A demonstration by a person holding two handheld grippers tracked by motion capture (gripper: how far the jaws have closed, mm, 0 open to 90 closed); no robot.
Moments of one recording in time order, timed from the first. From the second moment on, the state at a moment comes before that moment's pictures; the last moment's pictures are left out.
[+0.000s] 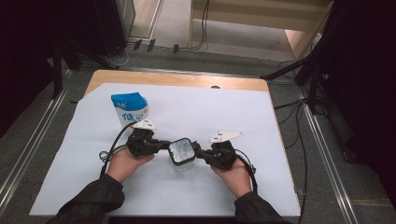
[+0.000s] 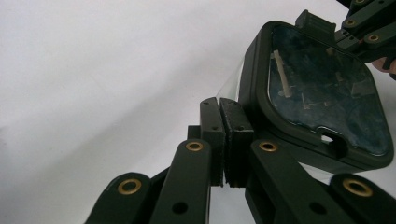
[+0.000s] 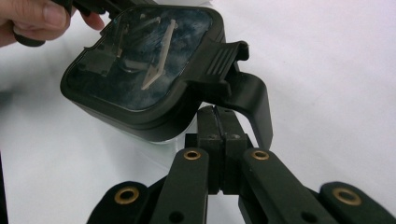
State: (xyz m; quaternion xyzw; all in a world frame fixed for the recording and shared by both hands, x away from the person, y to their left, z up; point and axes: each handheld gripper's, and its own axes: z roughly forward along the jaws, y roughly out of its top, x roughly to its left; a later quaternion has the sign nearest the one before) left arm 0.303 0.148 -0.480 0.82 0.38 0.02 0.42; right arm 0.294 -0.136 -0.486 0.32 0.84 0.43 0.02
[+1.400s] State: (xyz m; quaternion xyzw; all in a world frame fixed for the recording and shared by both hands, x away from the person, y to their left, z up) left arm 0.299 0.148 -0.486 0.83 0.36 0.02 0.43; right arm 0.306 -0.159 -0.482 0.34 0.83 0.43 0.03
